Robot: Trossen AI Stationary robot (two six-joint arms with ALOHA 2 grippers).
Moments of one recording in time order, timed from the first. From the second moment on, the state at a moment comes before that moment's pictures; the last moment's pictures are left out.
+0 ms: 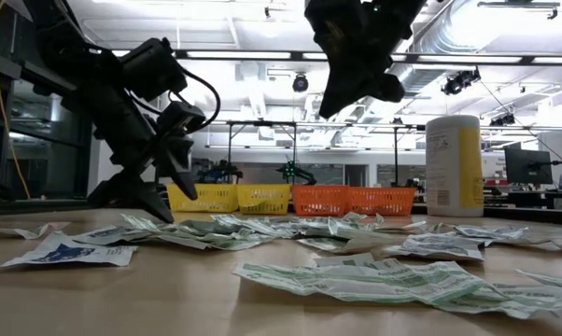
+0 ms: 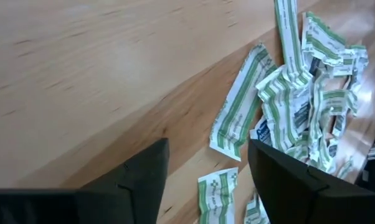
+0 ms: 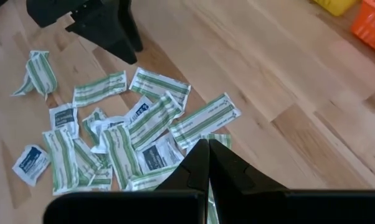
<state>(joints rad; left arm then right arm) 0.14 1.45 0.46 0.15 0.23 -1.14 0.04 1.60 1.21 -0.56 0.19 0.70</state>
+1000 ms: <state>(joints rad) 0.08 1.59 0.62 0.01 0.22 -1.31 0.03 1.49 1.21 -0.73 0.22 0.50</state>
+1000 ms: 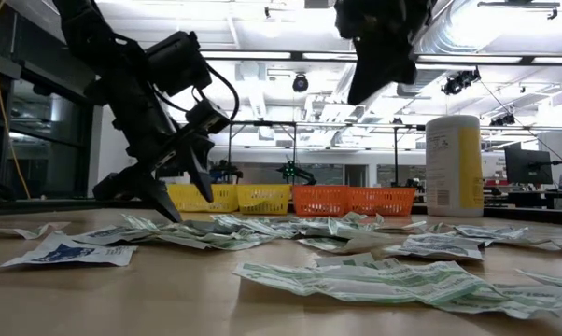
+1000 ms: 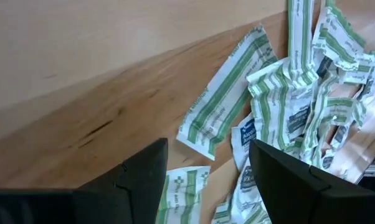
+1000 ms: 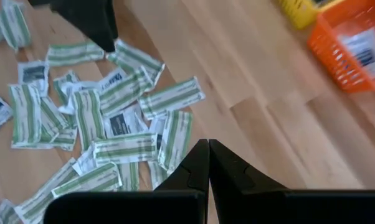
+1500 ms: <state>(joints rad) 0.07 1.59 0.66 -0.01 0.15 -1.37 0.03 1.28 1.21 -0.74 0.30 0.43</state>
